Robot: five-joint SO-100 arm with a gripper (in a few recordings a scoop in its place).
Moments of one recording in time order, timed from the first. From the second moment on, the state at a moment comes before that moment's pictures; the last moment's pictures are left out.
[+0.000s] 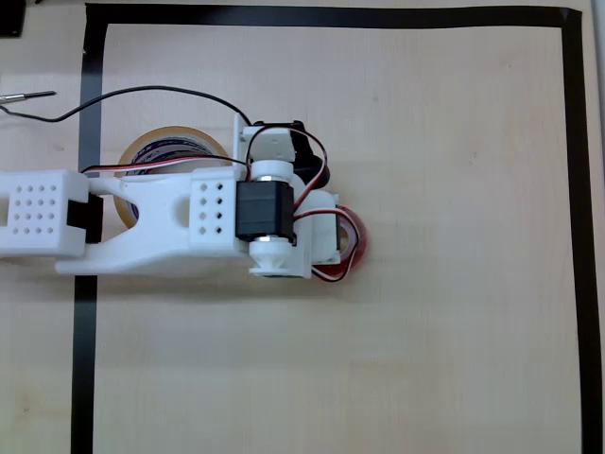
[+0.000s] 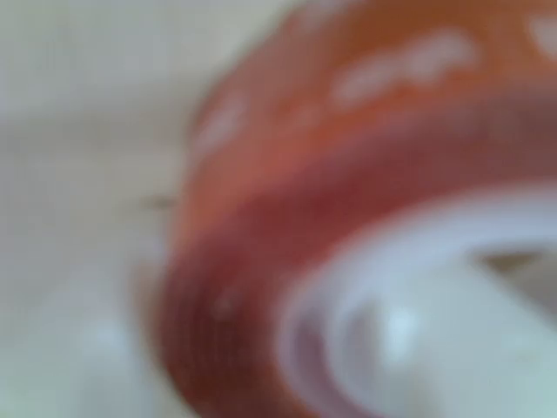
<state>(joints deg) 0.4 15.9 -3.5 102.3 -3.3</state>
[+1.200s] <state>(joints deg) -12.2 86.7 69.6 102.8 0.5</state>
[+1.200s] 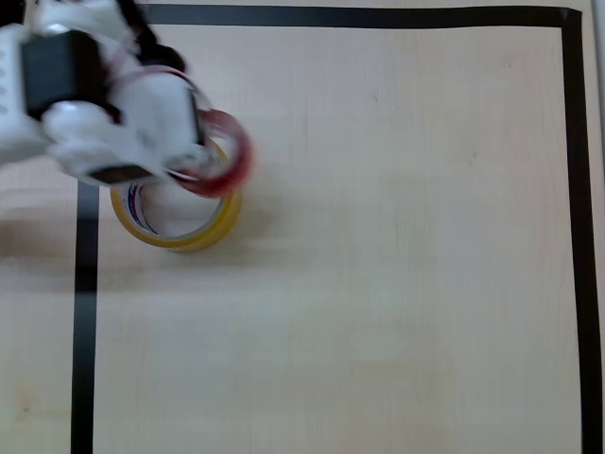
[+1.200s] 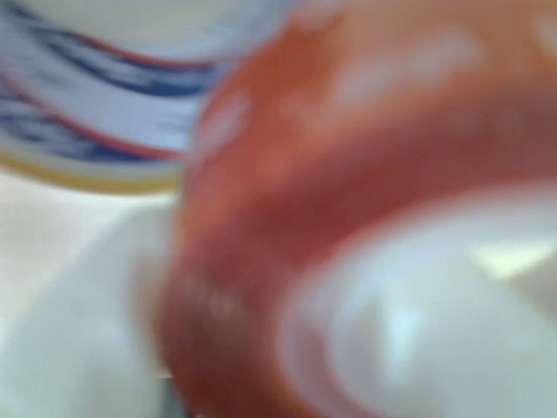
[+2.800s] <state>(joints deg) -8.3 111.1 104.2 88.5 3.6</state>
